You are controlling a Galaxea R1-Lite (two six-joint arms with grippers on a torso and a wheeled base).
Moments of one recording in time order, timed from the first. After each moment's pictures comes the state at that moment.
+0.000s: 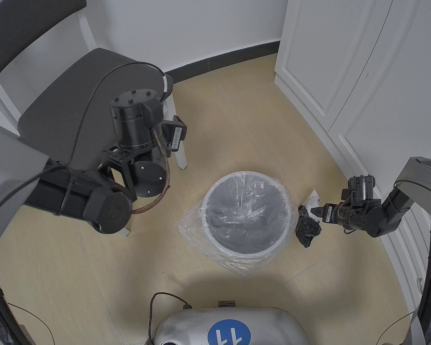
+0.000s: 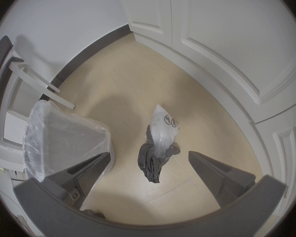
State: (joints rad) left arm -0.60 2.00 -1.19 -0.89 0.76 0.30; right arm 0.08 2.30 -0.98 -0.73 0.03 0.22
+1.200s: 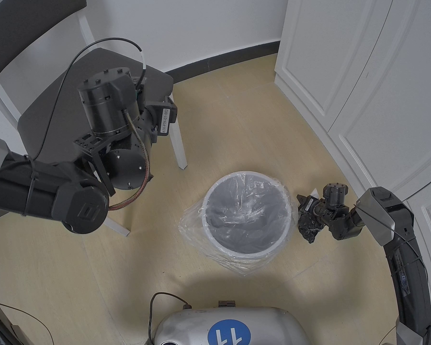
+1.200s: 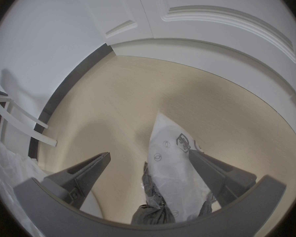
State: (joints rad) left arm -0.61 1.87 -1.14 -0.90 0.76 0.30; right arm 0.06 2.84 -1.67 -0.81 -0.02 0.47
